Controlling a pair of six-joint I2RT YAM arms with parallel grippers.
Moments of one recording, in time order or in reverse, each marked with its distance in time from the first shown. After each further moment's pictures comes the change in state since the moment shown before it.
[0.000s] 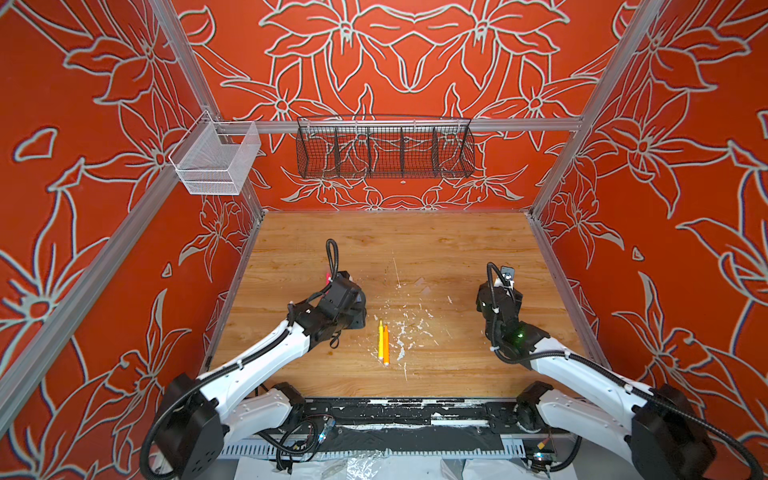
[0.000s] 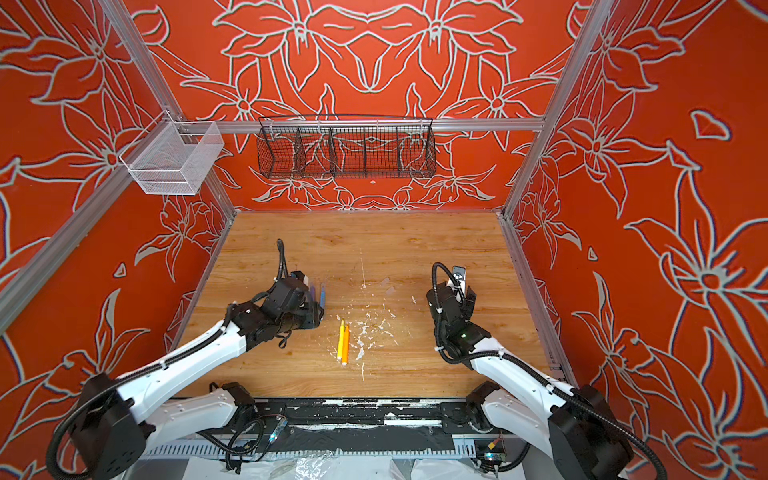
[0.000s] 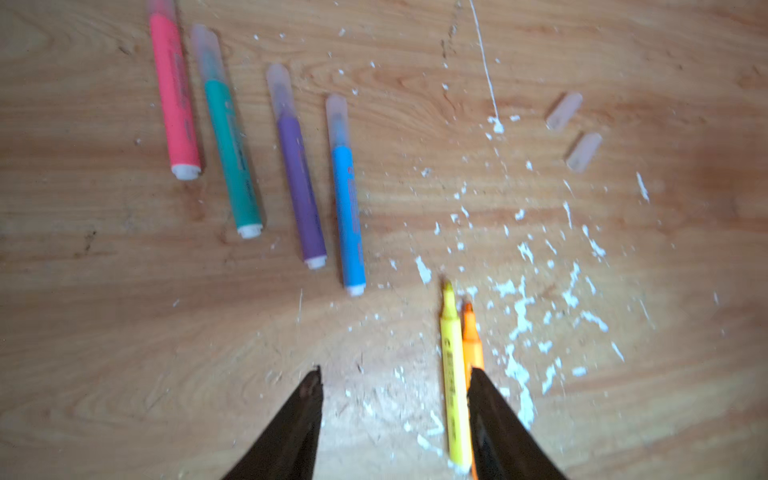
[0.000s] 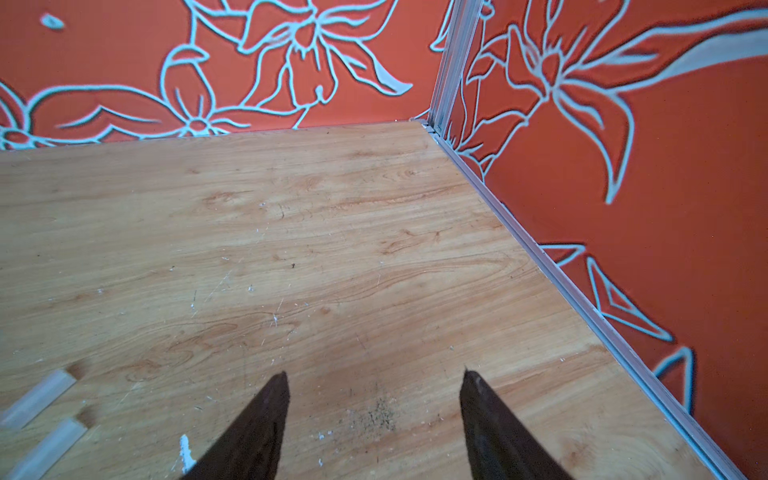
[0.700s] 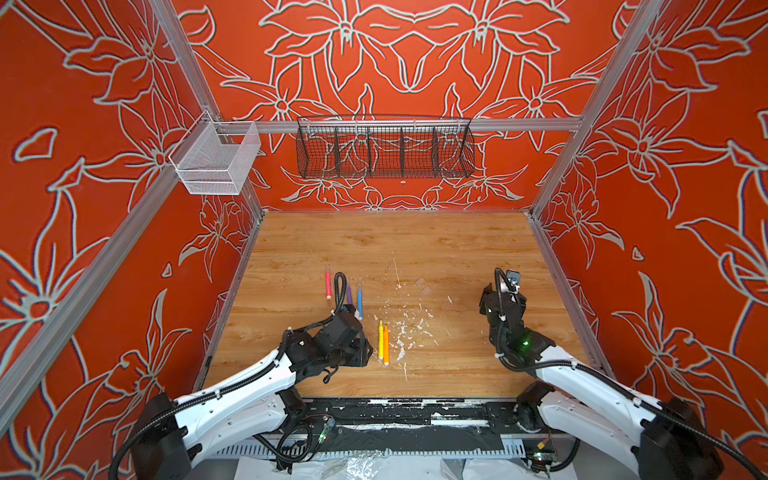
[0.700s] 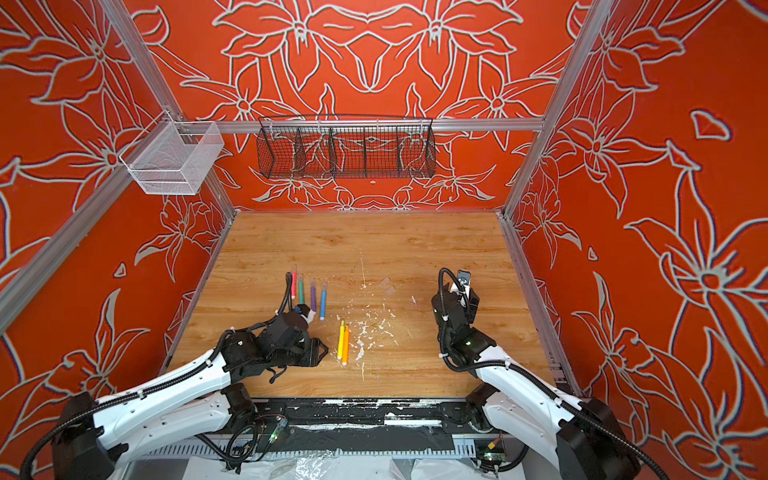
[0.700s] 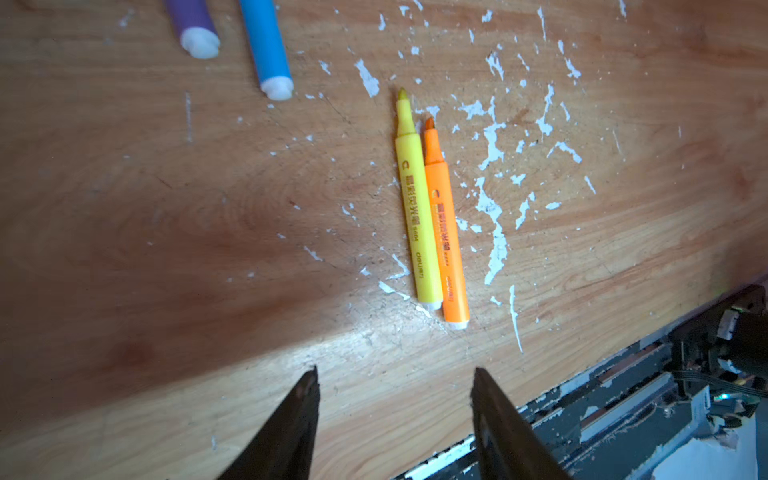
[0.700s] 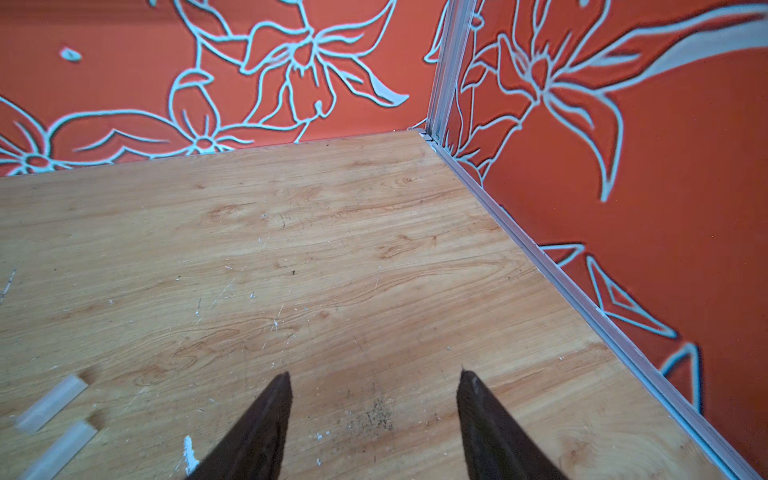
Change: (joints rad) left arm -0.221 -0.098 -0.181 -0.013 0.095 -0.146; right arm 0.000 -0.087 -0.060 0.030 0.002 0.002
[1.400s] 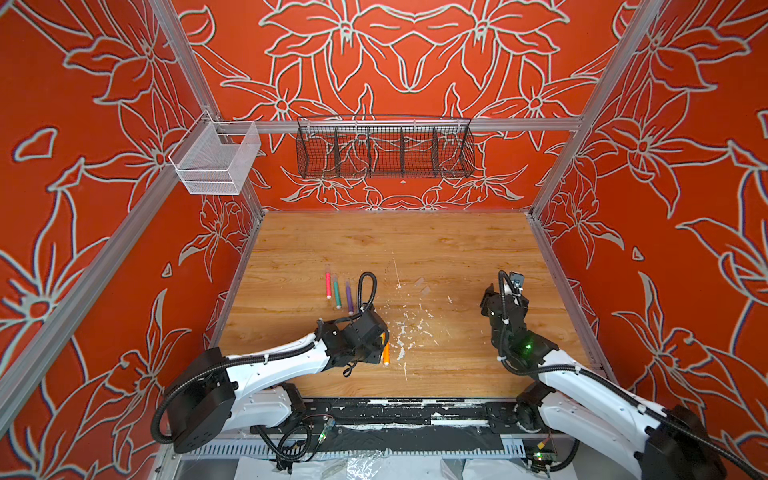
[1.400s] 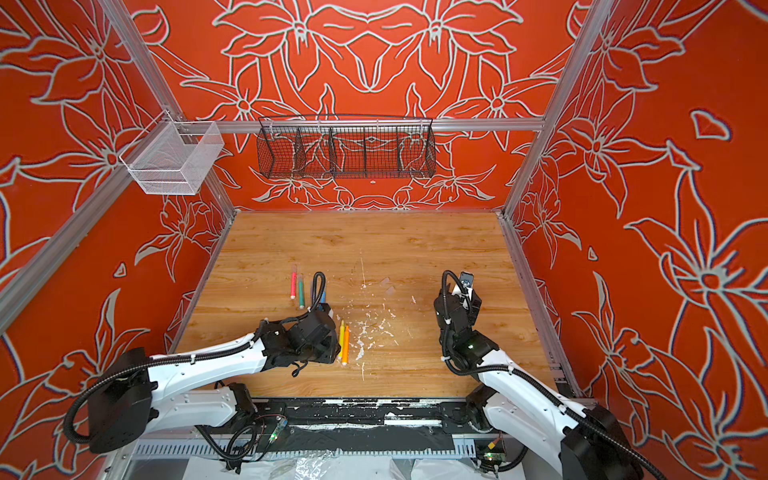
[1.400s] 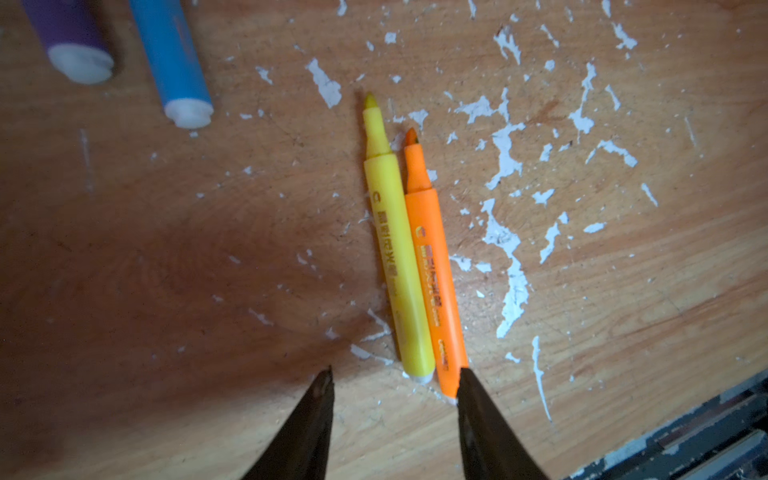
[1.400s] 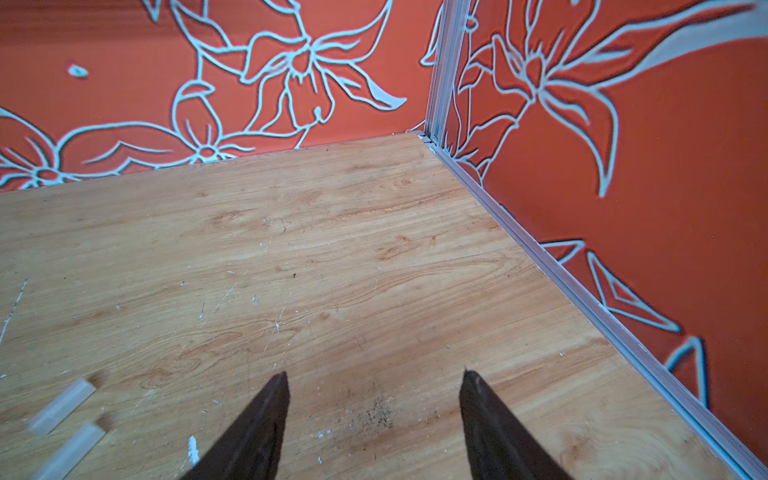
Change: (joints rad) left arm -0.068 0.308 0.089 0.133 -0.090 0.006; right arm 0.000 -0.039 -0.019 0.000 -0.001 0.014
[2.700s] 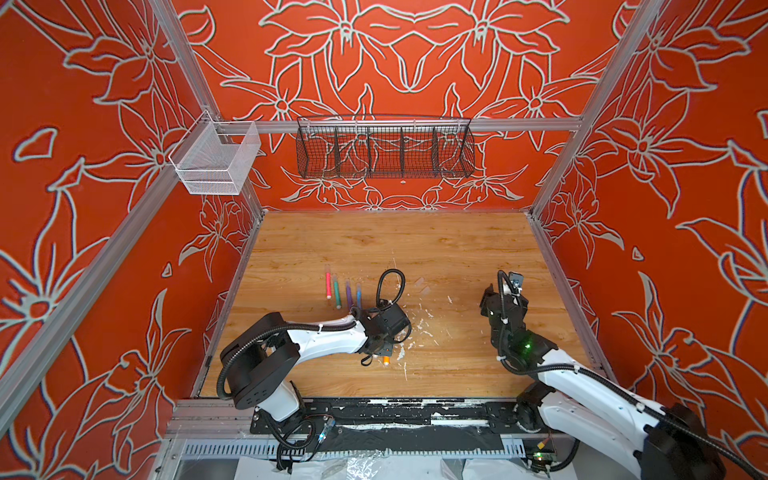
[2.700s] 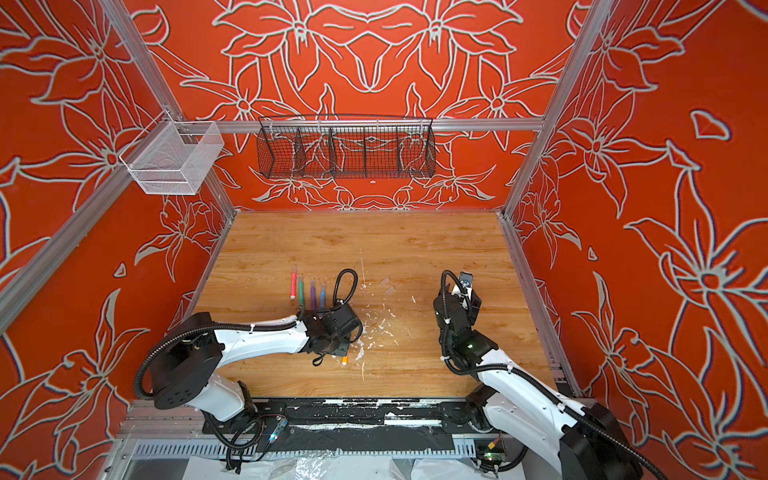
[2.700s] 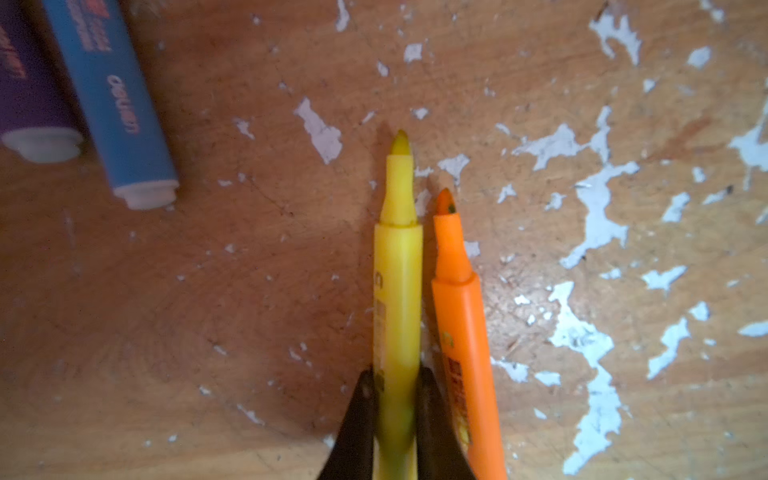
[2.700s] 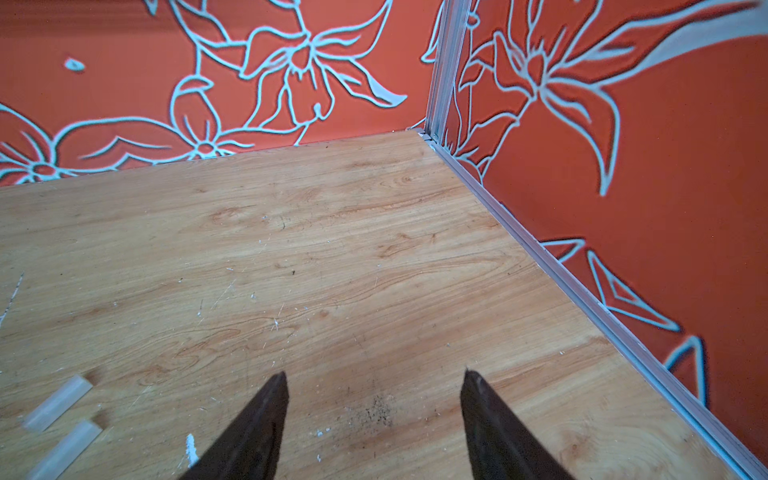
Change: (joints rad) left arm -0.019 0.334 0.192 -0.085 -0.126 0.021; right arm 0.000 0.010 0.000 0.000 -0.001 0.000
